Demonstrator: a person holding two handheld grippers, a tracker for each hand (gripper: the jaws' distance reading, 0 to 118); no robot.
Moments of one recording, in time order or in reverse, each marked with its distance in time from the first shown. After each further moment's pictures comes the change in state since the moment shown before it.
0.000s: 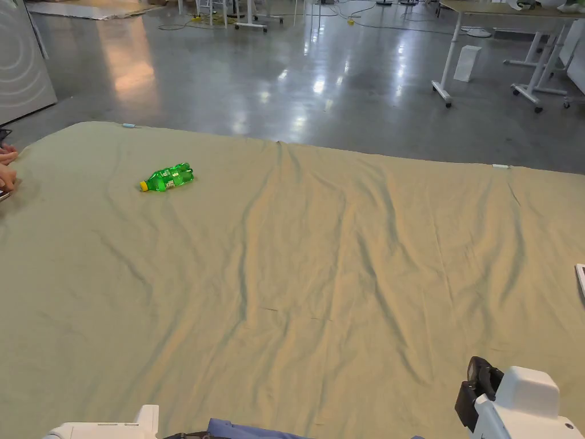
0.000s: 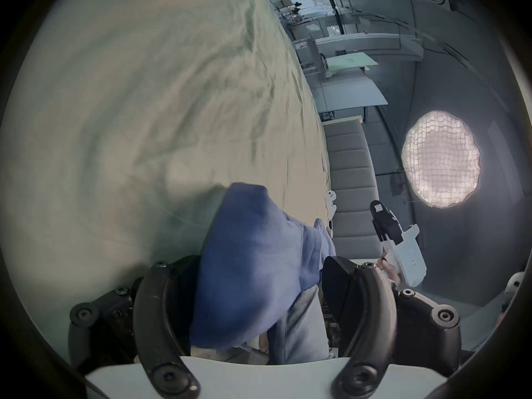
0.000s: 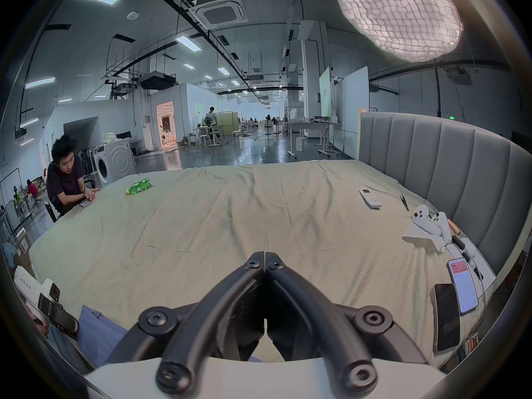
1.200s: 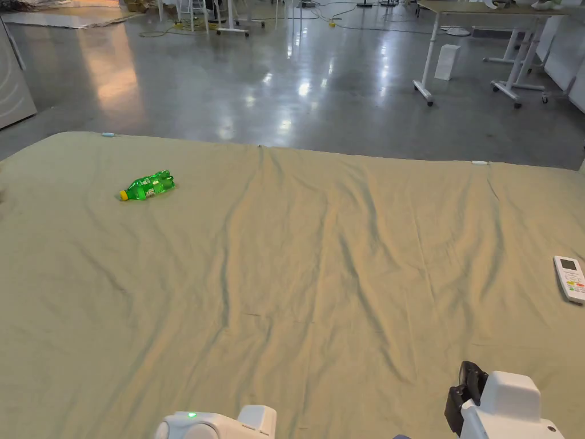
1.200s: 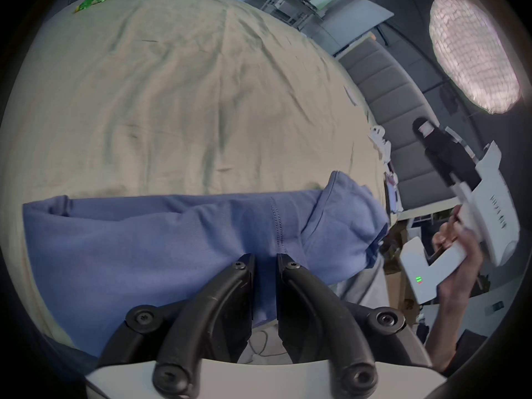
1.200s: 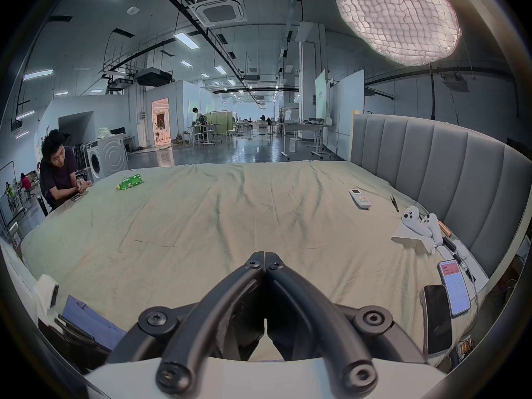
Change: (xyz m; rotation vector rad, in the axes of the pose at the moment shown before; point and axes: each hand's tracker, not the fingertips) left arm 0.151 -0.057 -0.136 -0.188 0.438 -0.388; right arm 0.012 -0.008 -0.001 0.018 -0.050 0.038
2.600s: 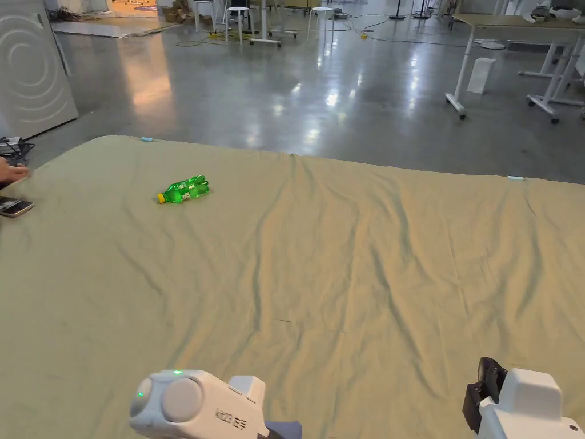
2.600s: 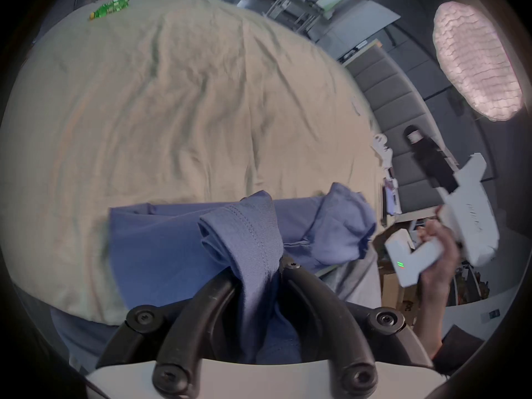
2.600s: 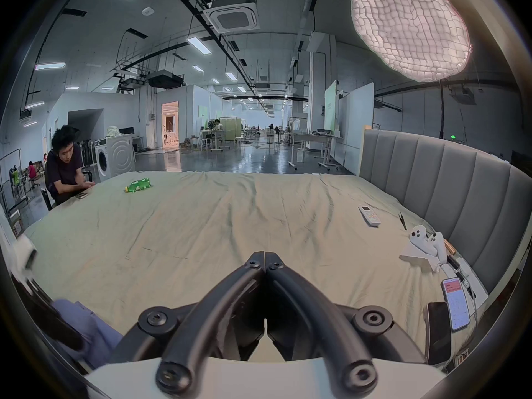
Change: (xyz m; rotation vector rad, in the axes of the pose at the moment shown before) left arm -0.007 0.025 0.069 -0.025 0.042 0.050; right arm -0.022 0.015 -0.002 0.052 0.029 0.049
